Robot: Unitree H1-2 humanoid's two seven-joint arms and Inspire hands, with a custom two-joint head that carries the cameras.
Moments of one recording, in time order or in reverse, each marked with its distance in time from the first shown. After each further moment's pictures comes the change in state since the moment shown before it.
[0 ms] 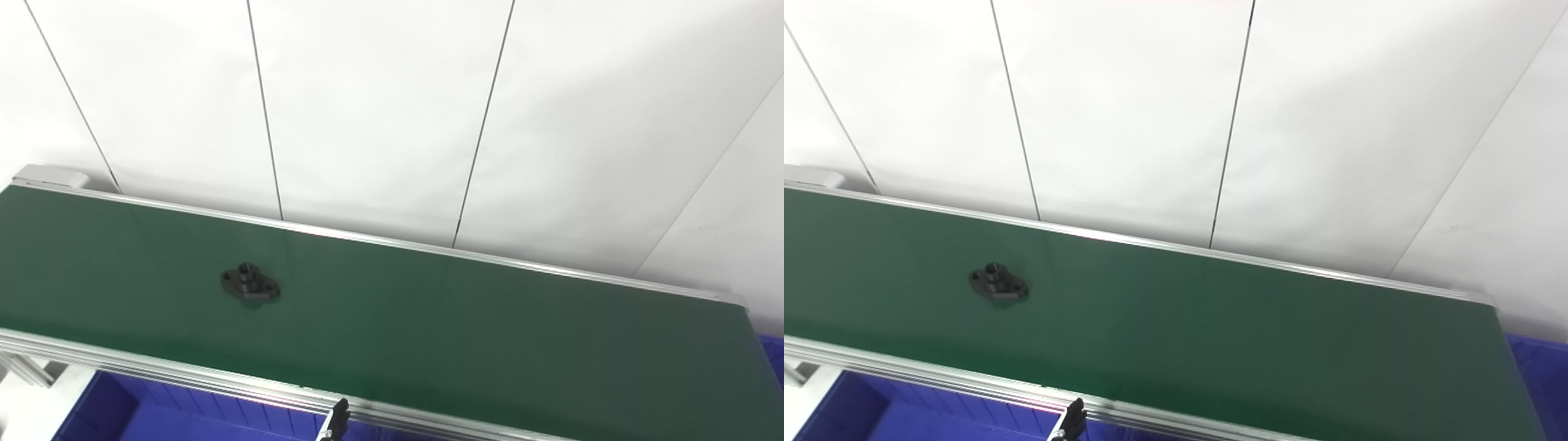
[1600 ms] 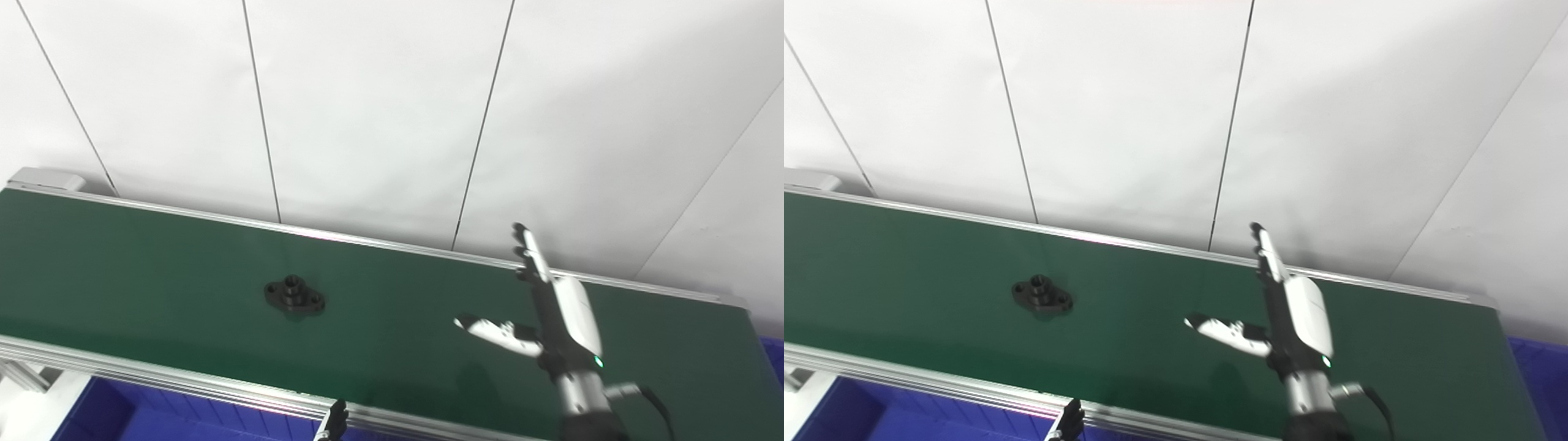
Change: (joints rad) left arm 0.007 0.002 -0.005 -0.006 -0.026 -0.024 -0.004; right arm -0.805 -0.041 0.025 -0.012 -0.823 0.336 0.020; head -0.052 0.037
